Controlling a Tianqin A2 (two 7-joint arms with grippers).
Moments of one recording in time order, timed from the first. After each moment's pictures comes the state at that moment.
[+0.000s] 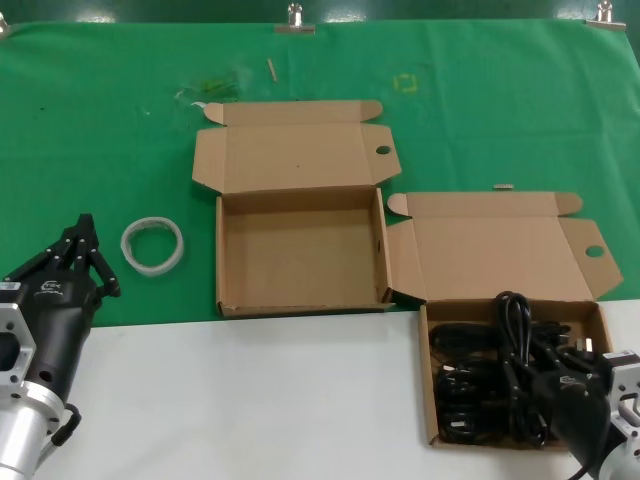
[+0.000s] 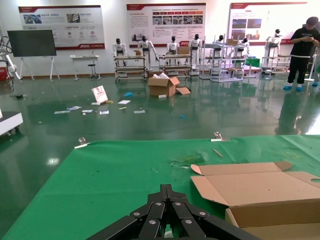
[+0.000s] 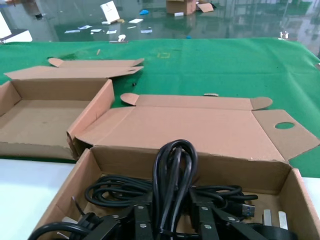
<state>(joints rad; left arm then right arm) 0.00 -0.30 1.60 -1.60 -1.80 0.00 0.00 0.00 0.66 -2.07 1.48 2.29 0.17 0.00</state>
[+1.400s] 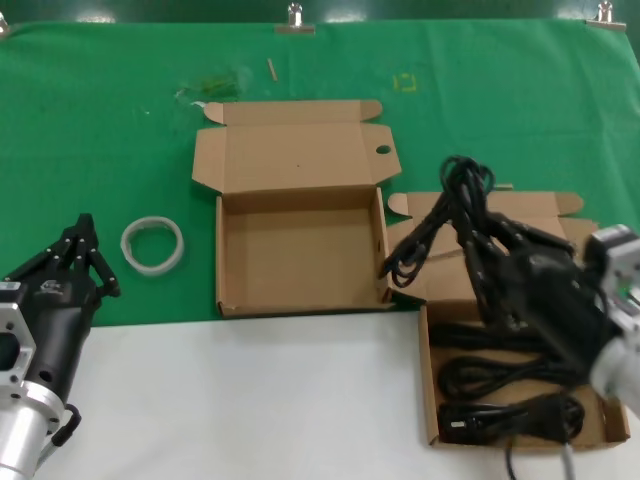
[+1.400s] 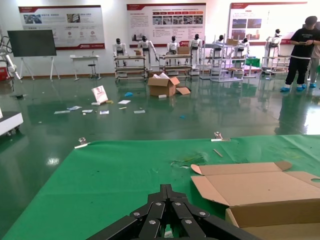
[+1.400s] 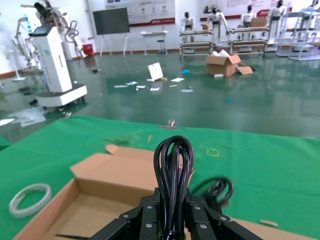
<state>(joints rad) 0.00 -0.30 1.60 -1.60 -1.80 0.00 0.00 0.26 0.86 -2.28 1.79 2.49 0.28 -0.07</state>
